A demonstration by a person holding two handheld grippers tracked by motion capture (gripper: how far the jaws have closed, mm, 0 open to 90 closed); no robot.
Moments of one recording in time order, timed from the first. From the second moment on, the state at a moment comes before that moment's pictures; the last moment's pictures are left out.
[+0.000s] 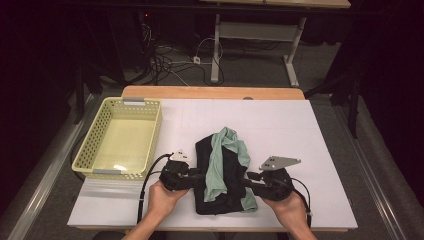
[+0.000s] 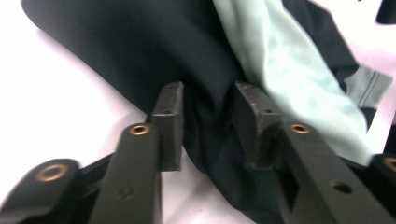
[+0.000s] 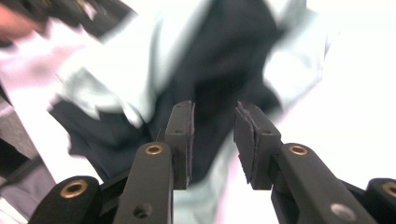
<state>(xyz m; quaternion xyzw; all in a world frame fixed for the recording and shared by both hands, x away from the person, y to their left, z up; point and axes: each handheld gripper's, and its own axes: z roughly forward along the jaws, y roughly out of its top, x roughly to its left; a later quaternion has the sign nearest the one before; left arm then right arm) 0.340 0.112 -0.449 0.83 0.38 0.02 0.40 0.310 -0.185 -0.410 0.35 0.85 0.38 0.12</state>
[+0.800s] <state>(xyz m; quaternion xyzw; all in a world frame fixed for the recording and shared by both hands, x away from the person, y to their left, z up) 0.353 0.116 -0.454 0.83 0.39 0.03 0.39 0.387 -0.097 -0.409 0.34 0.88 0.31 0.13</state>
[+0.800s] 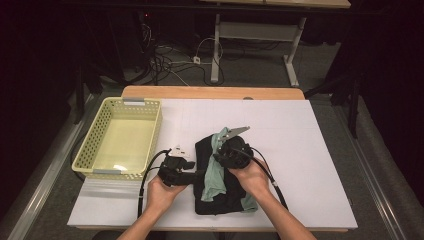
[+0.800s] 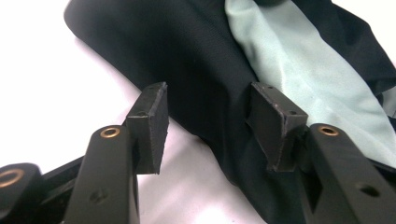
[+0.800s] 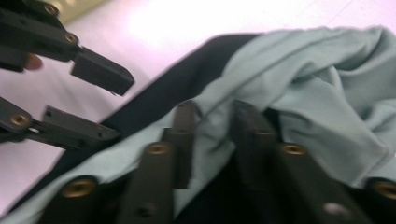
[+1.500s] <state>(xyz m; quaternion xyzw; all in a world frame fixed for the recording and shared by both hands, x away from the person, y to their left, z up) 0.354 0.107 -0.464 0.84 0.38 0.02 0.38 0.366 -0.160 -0.406 0.34 0.86 0.35 0.17</state>
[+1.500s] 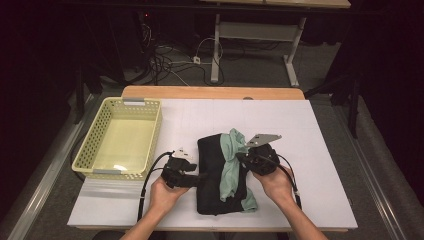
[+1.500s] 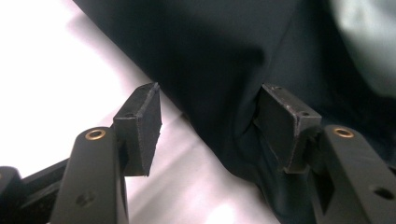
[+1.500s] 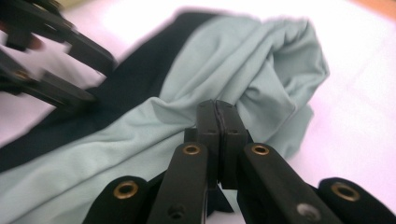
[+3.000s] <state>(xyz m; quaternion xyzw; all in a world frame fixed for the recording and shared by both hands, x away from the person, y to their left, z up) 0.353 0.091 -0.473 0.86 0.35 -0.03 0.38 0.347 -0.190 -0.462 0.38 0.84 0.34 0.17</state>
